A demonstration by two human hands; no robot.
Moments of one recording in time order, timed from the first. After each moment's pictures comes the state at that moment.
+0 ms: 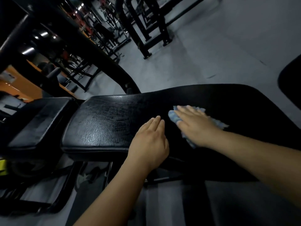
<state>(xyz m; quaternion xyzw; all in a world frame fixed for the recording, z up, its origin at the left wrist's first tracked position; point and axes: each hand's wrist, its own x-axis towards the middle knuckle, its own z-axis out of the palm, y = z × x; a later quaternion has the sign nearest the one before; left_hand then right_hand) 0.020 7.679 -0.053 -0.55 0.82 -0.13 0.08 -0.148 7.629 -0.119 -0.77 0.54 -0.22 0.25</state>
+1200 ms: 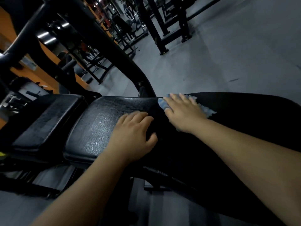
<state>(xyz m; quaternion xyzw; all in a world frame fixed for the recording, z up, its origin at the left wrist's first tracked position) 0.075 7.629 -0.003 -0.62 0.76 -0.17 0.11 -0.076 7.519 -0.095 -0.79 0.52 -0.24 0.23</state>
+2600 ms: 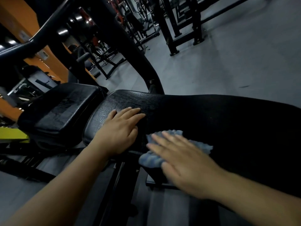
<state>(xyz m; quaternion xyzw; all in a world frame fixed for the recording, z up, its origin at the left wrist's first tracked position) 0.144 7.654 0.034 -0.63 0.75 -0.12 0.12 -0.076 7.674 -0.079 -0.89 0.28 -0.26 0.23</state>
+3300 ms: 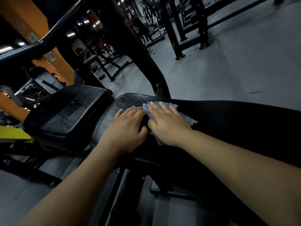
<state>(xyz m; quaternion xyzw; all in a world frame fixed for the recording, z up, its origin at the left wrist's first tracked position) 0.151 7.636 0.038 -0.66 0.74 -0.12 0.06 0.016 7.566 -0.036 -0.86 0.39 -0.25 0.23</state>
